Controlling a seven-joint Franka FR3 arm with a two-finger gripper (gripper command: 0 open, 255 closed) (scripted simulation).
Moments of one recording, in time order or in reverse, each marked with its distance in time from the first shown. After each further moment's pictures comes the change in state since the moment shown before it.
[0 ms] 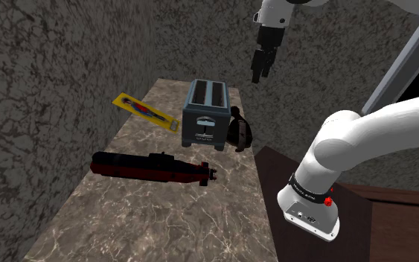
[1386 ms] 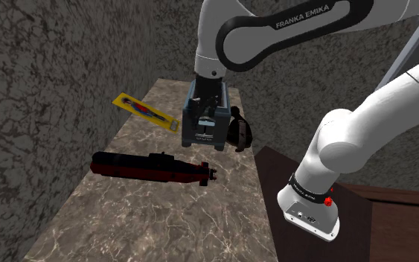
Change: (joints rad) arm 0.144 0.335 0.335 -0.092 0.201 0.500 0.347
